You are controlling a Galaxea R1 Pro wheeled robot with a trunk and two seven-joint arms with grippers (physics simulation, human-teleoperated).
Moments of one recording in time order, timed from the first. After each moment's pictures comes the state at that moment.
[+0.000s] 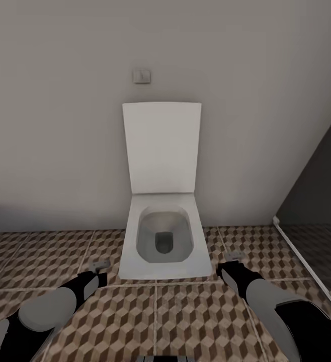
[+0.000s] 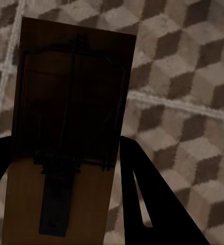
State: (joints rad) left arm -0.90 0.03 -2.16 0.05 2.35 0.20 0.16; right arm -0.93 0.01 0.18 -0.10 -0.06 0.31 -0.28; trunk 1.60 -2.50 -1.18
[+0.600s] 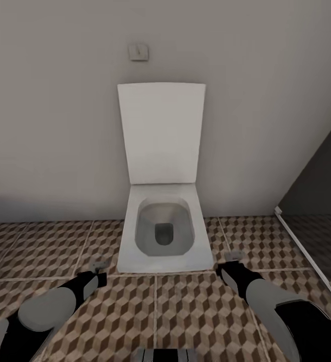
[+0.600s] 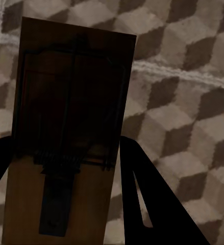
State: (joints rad) left arm -0.90 0.03 -2.16 0.05 2.35 0.20 0.16; right arm -0.93 0.01 0.18 -0.10 -0.06 0.31 -0.28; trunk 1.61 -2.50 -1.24
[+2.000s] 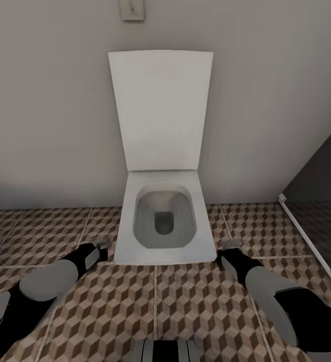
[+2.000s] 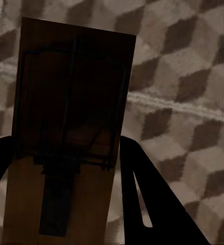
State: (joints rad) left arm -1.06 0.04 -2.16 0.06 2.35 0.32 0.18; right arm -1.00 0.00 0.18 -0.10 -0.07 0.30 -0.20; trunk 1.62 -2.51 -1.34
